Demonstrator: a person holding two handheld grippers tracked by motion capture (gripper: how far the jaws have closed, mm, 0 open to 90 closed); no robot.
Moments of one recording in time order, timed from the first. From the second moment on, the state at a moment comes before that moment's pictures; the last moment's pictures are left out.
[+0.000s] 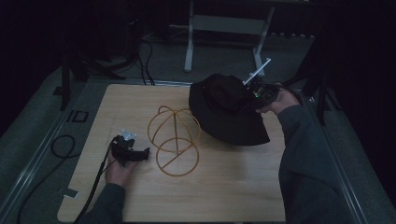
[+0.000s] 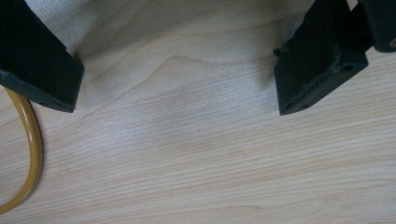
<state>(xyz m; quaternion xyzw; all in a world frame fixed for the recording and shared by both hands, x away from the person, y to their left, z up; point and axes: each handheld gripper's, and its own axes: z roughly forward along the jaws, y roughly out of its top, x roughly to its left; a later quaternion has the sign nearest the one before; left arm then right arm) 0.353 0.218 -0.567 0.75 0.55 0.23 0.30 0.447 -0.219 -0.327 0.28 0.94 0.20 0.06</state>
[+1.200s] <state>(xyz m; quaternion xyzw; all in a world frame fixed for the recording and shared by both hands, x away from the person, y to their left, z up) 0.353 0.218 -0.567 0.75 0.55 0.23 0.29 0.435 -0.233 -0.301 0.27 0.93 0.23 0.06</state>
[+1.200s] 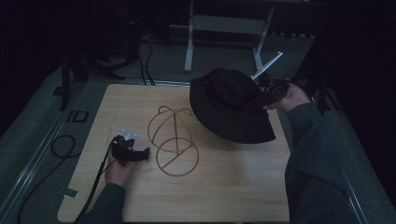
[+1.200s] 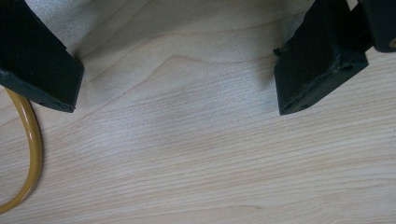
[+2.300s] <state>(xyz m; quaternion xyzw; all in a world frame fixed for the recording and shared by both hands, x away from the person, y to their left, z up) 0.354 0.217 -0.567 0.75 0.55 0.23 0.30 0.426 -0.237 -0.283 0.24 0.93 0.26 0.06</state>
